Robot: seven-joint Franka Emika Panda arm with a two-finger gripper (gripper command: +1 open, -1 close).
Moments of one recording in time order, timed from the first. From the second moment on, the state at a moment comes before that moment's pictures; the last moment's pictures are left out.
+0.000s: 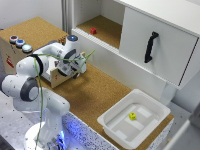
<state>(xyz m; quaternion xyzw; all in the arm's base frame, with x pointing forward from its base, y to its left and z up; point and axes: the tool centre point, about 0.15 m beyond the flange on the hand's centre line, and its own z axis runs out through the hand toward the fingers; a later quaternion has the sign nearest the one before) 0.317 0.121 0.317 -0.99 -0.02 -0.10 0.07</state>
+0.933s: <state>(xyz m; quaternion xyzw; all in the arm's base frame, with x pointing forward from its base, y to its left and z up) 0.321 0.138 0.315 -0.99 -0.02 -0.10 0.08</state>
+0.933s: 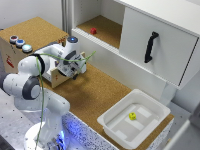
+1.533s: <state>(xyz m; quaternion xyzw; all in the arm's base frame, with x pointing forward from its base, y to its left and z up) 0.320 0.190 0.314 -0.99 -0.02 -0.11 0.12</state>
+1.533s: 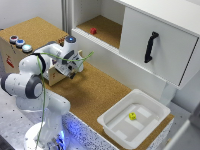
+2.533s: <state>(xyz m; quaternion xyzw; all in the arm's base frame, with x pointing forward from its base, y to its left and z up) 0.319 0.335 0.311 -0.98 -0.09 -0.10 0.15</state>
